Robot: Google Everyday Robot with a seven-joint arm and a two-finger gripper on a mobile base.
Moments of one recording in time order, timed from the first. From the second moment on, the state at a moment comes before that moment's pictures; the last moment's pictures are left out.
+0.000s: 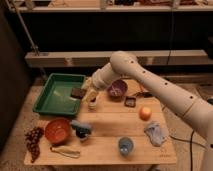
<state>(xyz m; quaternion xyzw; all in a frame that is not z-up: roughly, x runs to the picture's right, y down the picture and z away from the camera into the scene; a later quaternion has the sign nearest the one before) -0.094 0.006 0.704 -0.29 -0.37 0.08 0.88</state>
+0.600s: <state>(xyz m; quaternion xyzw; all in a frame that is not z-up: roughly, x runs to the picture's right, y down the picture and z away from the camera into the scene) -0.179 -0.041 0.752 -0.30 -0.41 0.04 0.86</state>
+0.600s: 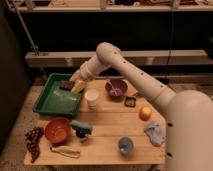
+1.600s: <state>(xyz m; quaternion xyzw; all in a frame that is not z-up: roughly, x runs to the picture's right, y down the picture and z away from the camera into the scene) -0.279 0.017 0.881 -0.35 -0.29 -0.03 0.89</state>
